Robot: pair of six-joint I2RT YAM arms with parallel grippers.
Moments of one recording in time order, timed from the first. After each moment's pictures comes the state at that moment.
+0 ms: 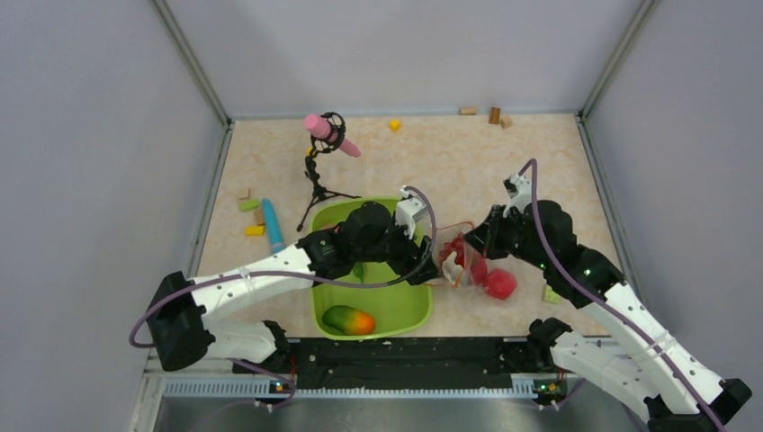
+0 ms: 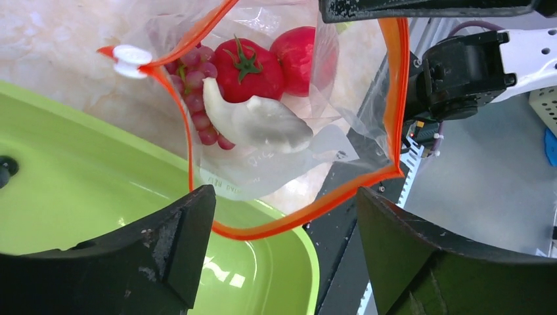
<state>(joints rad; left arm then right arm) -0.99 1.30 0.95 -0.14 0.29 -0.36 0.60 0.72 0.82 -0.56 -0.08 0.55</state>
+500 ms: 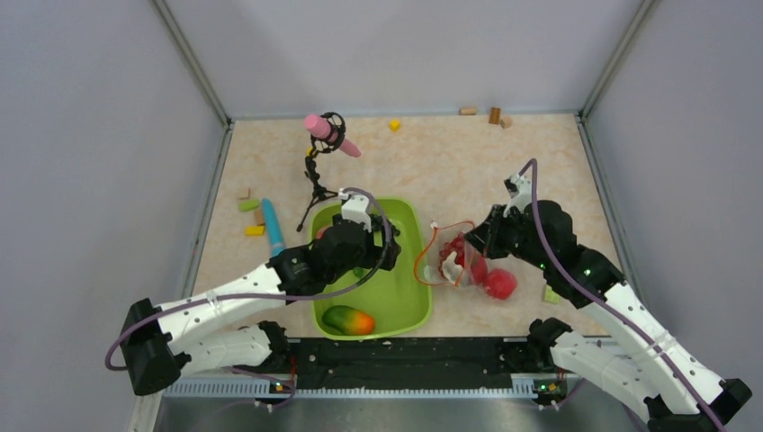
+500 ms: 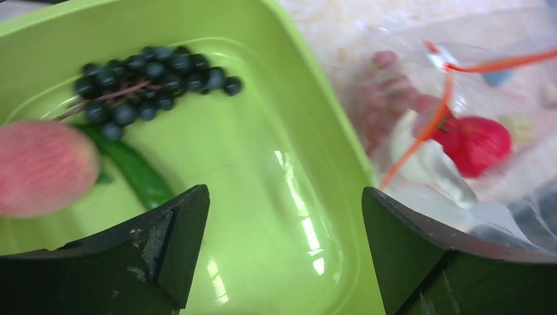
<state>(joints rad) -0.98 1.05 0.78 -0.25 -0.28 -0.57 0.60 0.72 0.82 -0.56 -0.07 0.55</state>
